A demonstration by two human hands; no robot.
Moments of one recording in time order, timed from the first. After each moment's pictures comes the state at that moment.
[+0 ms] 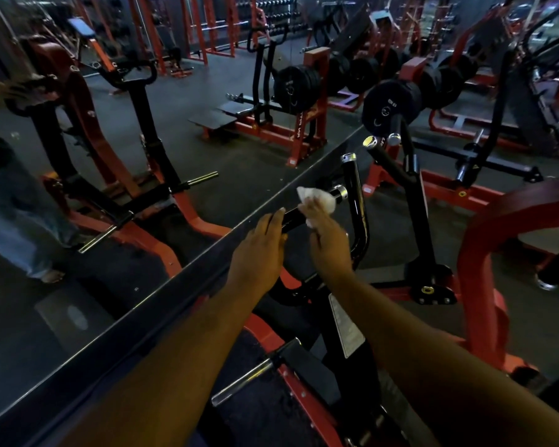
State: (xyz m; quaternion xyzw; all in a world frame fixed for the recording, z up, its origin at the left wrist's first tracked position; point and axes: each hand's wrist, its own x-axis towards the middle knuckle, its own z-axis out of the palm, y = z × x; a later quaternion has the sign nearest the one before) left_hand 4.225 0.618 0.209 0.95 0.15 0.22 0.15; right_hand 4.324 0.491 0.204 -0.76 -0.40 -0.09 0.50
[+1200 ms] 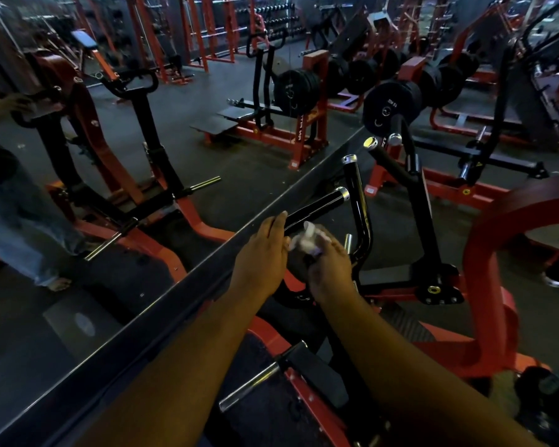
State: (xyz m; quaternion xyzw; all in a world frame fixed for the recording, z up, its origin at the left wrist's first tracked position) left_hand 4.225 0.620 0.207 0.95 0.15 0.21 0.15; right_hand 4.287 0.497 0.217 -0.39 0.11 0.25 0.88
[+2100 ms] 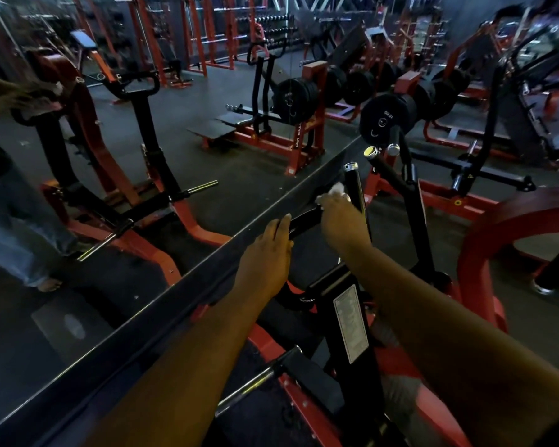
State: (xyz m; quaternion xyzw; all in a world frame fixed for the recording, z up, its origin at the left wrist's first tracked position) left_hand 4.225 0.623 0.205 0.96 0.13 0.21 0.14; right_hand 4.387 0.504 0.234 -0.91 -0.34 -0.12 0.22
